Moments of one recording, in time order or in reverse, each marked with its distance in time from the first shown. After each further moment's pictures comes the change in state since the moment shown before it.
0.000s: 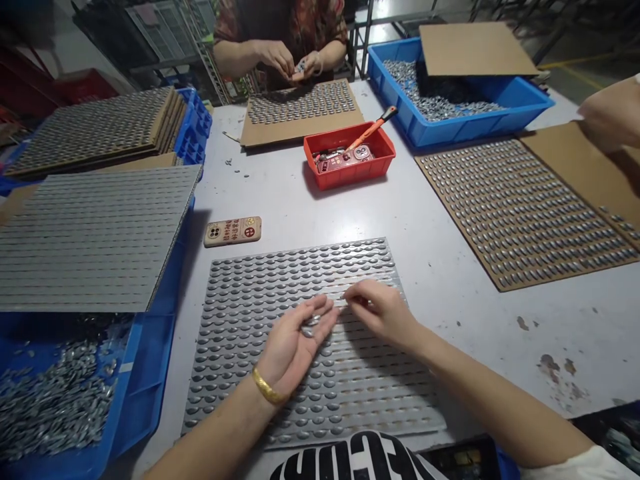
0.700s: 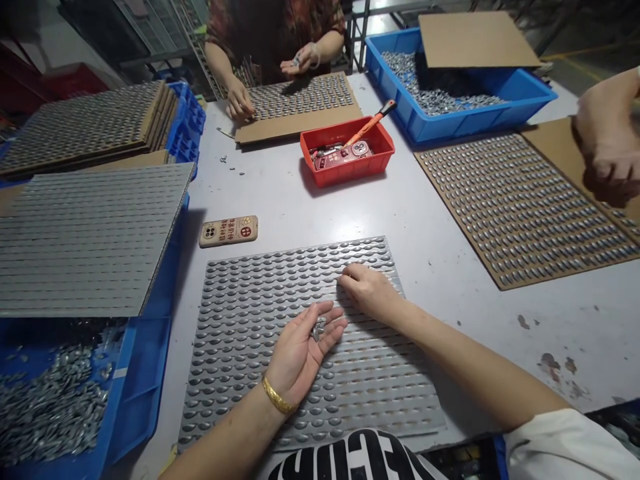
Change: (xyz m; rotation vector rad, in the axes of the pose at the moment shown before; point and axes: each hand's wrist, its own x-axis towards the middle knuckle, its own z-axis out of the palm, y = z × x) left_hand 0.002 -0.017 -0.002 0.045 -0.068 -0.072; right_hand 0.026 0.047 0.017 -0.569 -0.086 -0.245
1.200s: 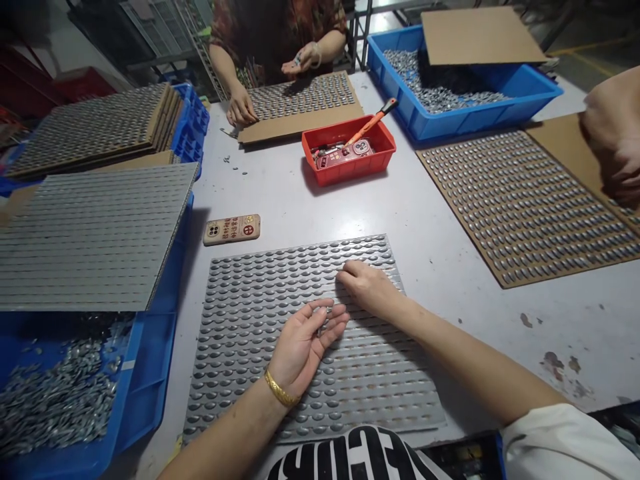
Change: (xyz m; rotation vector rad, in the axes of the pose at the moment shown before) left_hand 0.000 -0.002 0.002 0.062 -0.027 0.041; right_hand 0.004 -0.004 -0.005 -0.053 -0.058 0.018
